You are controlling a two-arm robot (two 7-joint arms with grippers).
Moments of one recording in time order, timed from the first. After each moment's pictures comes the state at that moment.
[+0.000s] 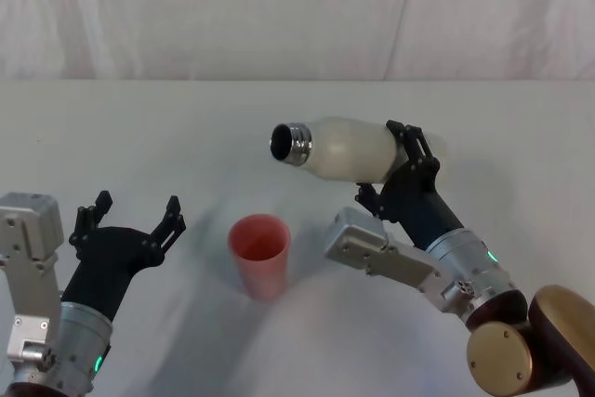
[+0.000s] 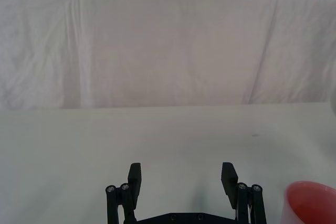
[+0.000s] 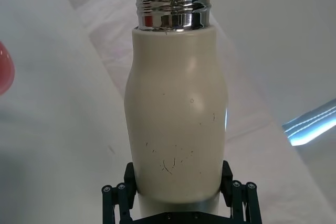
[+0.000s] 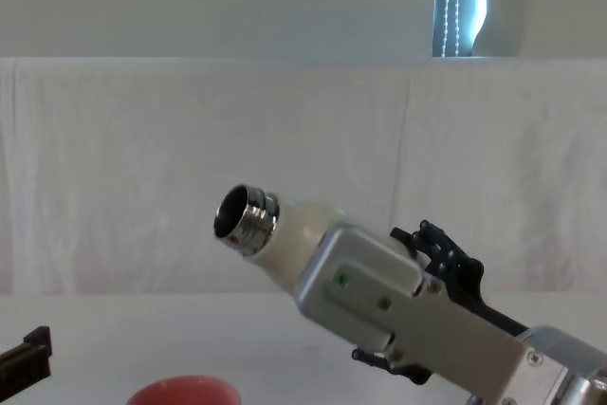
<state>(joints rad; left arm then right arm) 0.27 0.24 0.04 -1.85 -0.25 -0.02 -0.02 0.20 0.19 -0.54 -1.50 -0.77 0.00 -0.09</state>
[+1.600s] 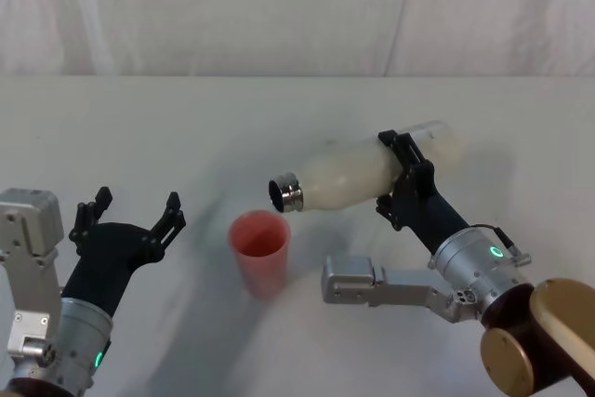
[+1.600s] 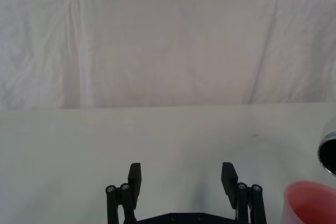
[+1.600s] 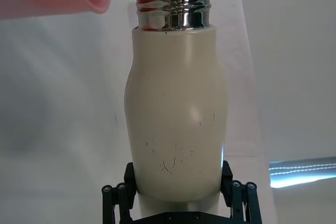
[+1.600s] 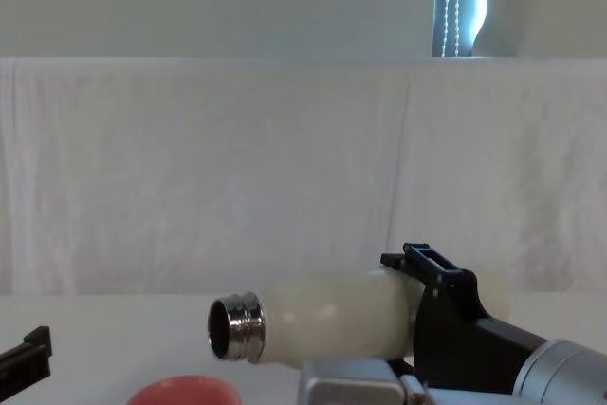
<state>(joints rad) 0.27 0.24 0.04 -1.85 -0.25 -0.02 -0.02 0.26 0.31 -0.64 -1.50 -1.03 0.07 -0.05</state>
